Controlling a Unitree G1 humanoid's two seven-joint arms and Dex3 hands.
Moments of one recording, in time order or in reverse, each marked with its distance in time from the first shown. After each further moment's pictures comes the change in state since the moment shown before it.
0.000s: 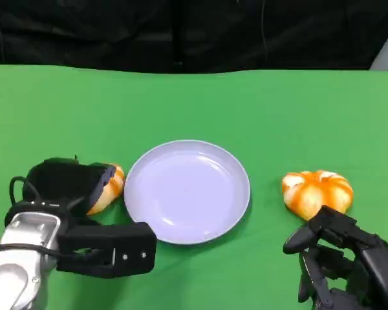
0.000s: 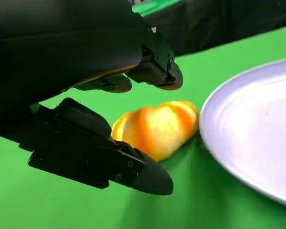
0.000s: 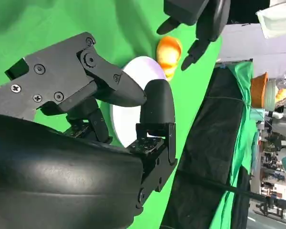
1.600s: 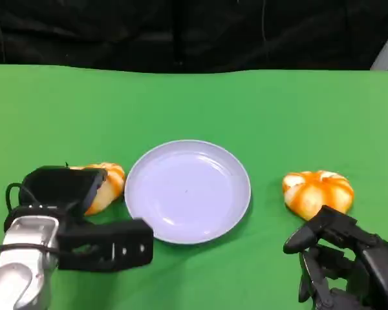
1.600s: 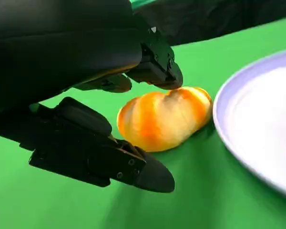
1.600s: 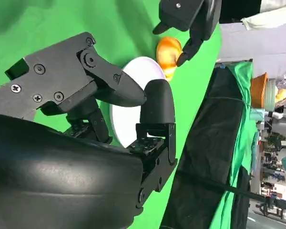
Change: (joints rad) left arm -0.042 -0.031 0.003 0.088 -0.094 0.079 0.045; right arm 0.001 0.000 0.000 -0.006 0.002 0.005 -0.001
